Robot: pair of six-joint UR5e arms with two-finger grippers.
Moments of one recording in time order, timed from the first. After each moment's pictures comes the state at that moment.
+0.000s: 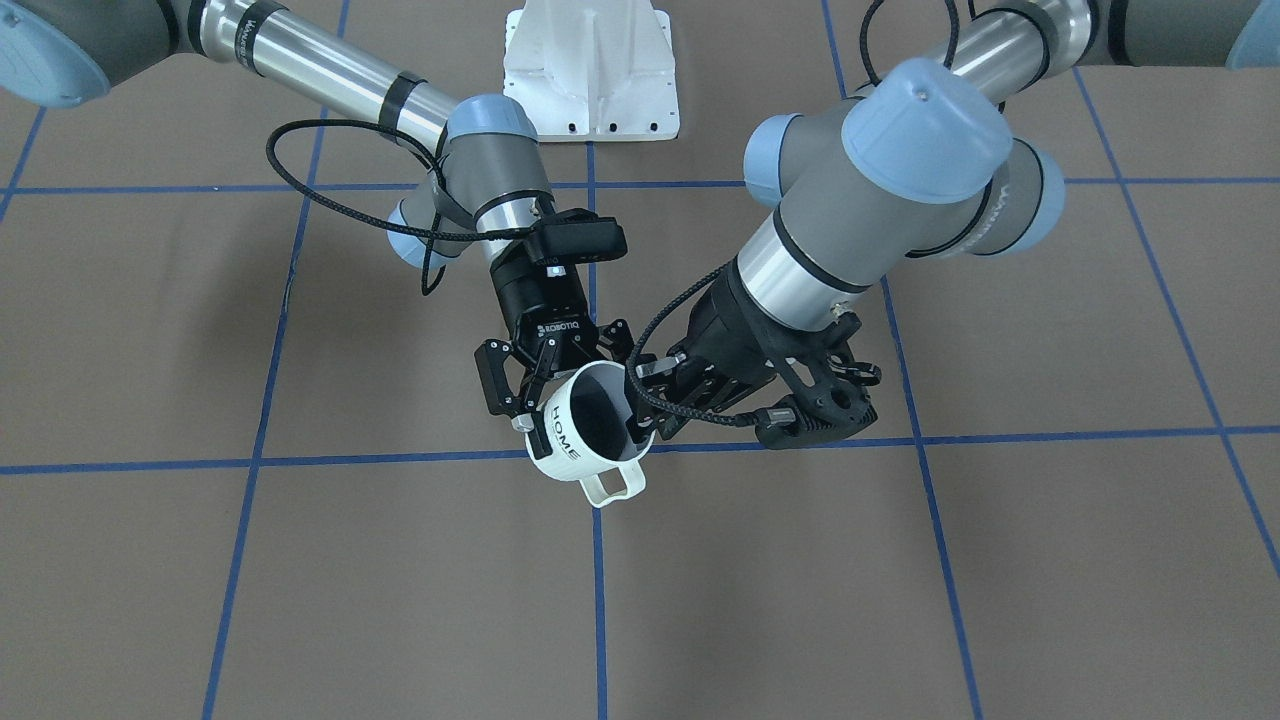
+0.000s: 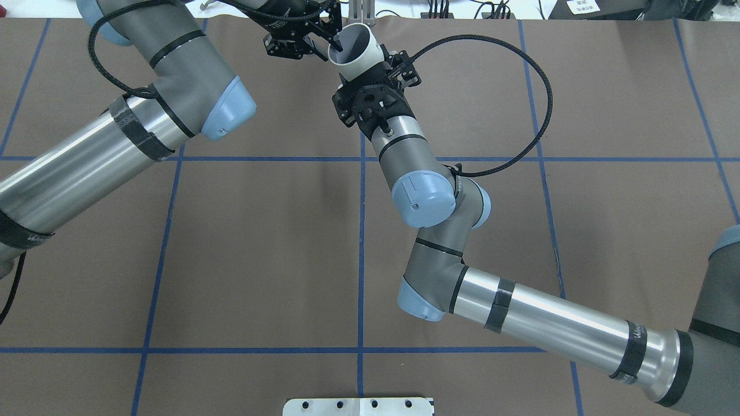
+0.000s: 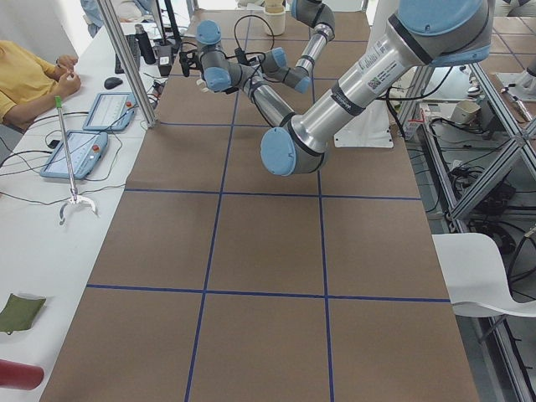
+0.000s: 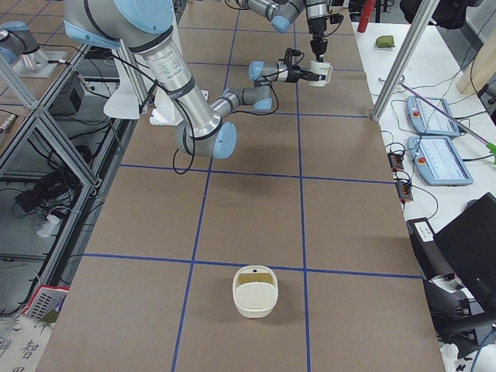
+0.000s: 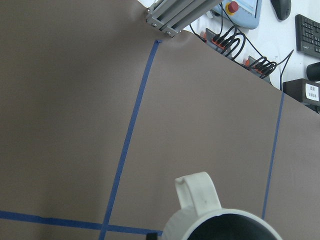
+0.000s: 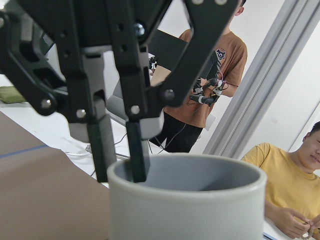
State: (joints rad) left arm -0.91 -2.47 -1.36 -2.10 -2.20 -1.52; right arm 0.48 -0.77 1.22 -0.42 0.82 0.27
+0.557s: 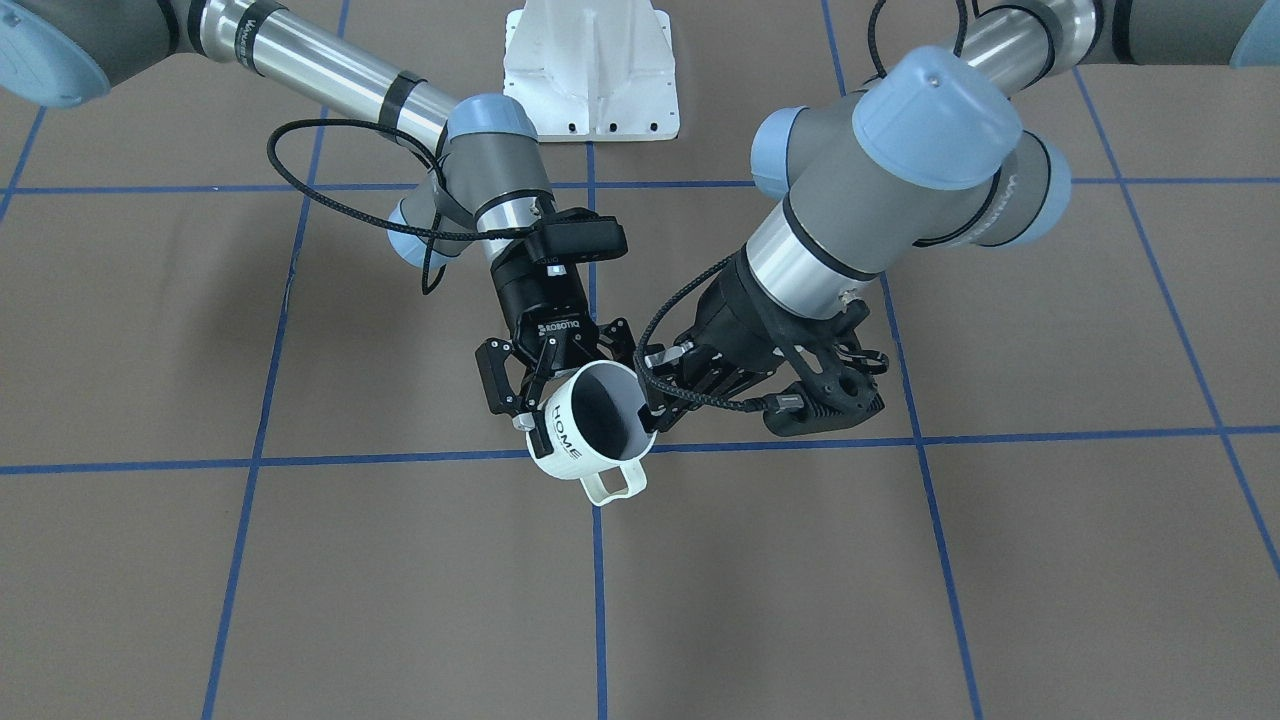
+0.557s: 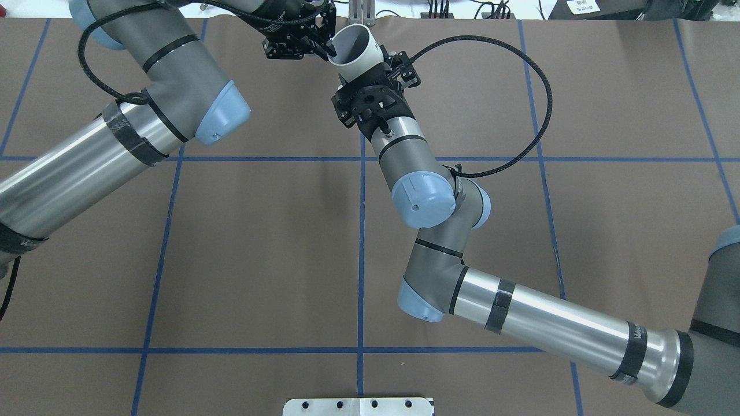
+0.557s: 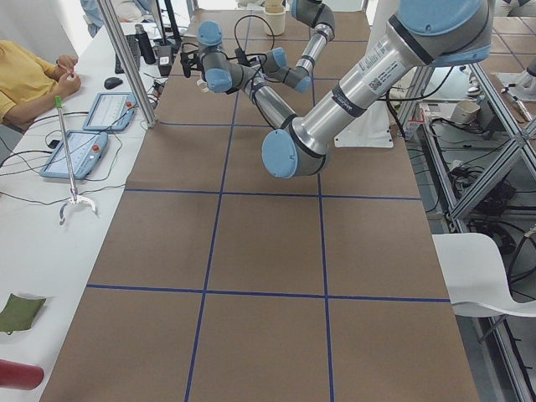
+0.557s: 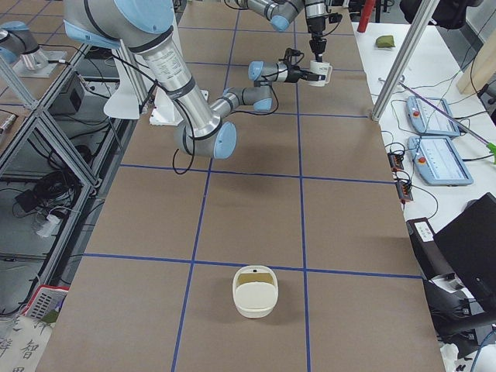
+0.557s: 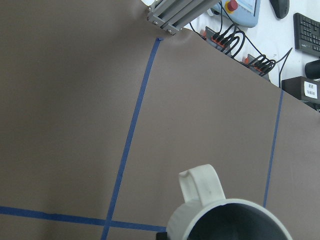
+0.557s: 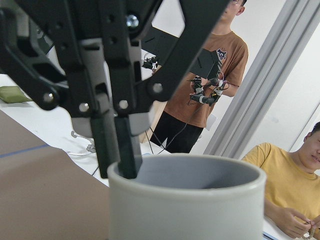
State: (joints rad) left arm -0.91 -2.46 -1.38 -2.10 -2.20 -1.53; right arm 0.48 -0.77 1.22 -0.42 0.82 0.27
